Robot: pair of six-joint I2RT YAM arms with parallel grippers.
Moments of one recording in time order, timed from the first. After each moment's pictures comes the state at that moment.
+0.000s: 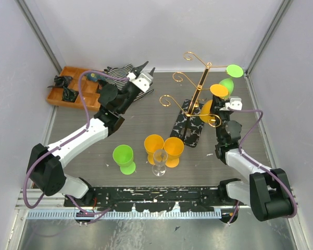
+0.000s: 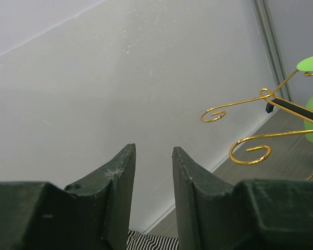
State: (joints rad) left arm -0.68 1.44 1.14 0.69 0.03 0.52; right arm 0.18 1.13 0.36 1.07 0.18 0.03
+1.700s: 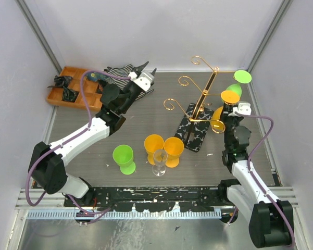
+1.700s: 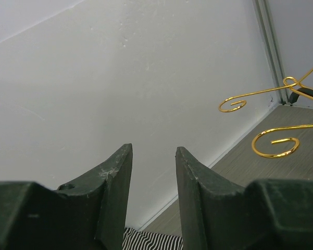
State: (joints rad) left arm -0.68 1.47 1.15 0.69 0.02 0.50; right arm 0.07 0.86 0.33 0.76 0.17 -0.03
